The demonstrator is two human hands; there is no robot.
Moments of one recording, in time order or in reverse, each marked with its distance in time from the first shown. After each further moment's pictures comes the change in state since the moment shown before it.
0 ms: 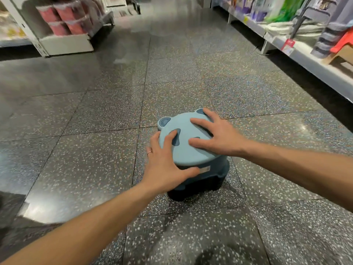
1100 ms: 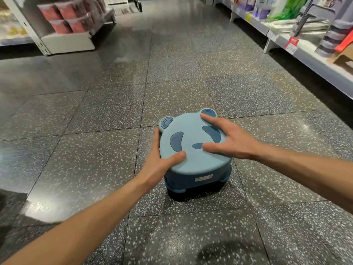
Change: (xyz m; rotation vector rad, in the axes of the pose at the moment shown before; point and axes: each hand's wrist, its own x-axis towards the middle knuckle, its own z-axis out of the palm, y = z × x) left_hand 0.016 -0.033 0.001 -0.785 -0.091 -0.064; right_hand -0.008 0.037 -0.005 0.227 0.019 -0.129
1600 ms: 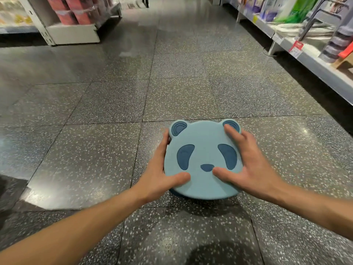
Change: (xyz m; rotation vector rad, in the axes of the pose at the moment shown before) left_hand -0.044 -0.011 -0.001 0.185 -0.135 0.134; right_hand -0.095 -0.019 0.023 0.035 0.231 -0.046
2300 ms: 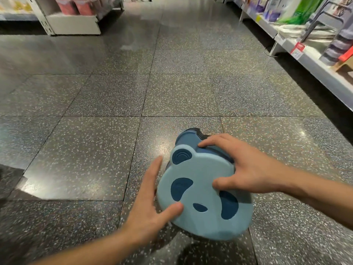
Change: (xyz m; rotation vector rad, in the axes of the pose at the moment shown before) left_hand -0.089 -0.016 0.024 0.121 0.137 0.026; right_hand 0.013 -0.076 -0.033 -0.238 -0.473 -0.039
